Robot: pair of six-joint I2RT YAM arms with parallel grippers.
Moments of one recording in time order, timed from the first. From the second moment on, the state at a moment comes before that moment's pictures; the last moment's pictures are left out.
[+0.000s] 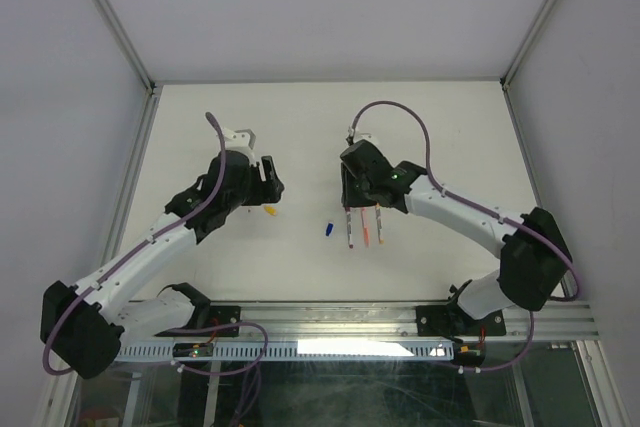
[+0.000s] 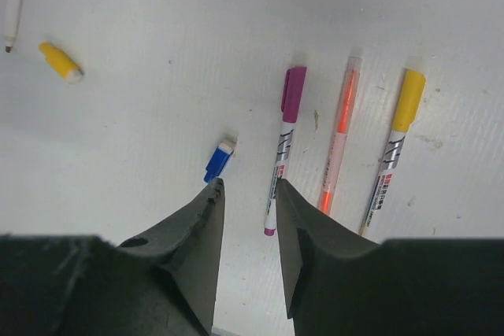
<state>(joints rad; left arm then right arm) -0.57 1.02 0.80 -0.36 -0.14 -0.51 0.82 1.51 1.13 -0.60 0.19 0.61</state>
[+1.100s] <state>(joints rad) -0.31 1.65 0.96 -0.47 -0.05 -0.35 0.80 1.34 0.98 -0.51 0.09 0.51</state>
